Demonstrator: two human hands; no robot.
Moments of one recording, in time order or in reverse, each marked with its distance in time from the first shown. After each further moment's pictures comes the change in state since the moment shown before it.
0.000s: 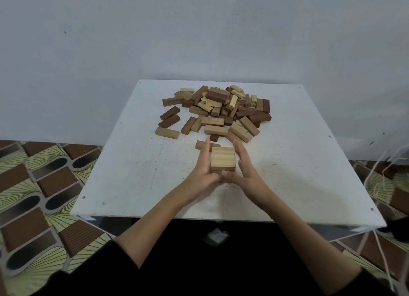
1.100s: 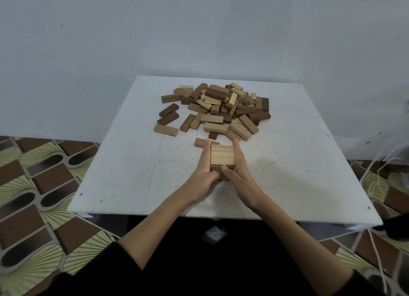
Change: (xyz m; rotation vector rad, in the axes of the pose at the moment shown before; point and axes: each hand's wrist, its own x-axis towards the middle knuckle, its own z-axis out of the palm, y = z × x) left_hand 0.000 -0.007 0.006 -0.078 0.024 0.001; right_hand 0.000 0.009 0.013 -0.039 0.052 -0.008
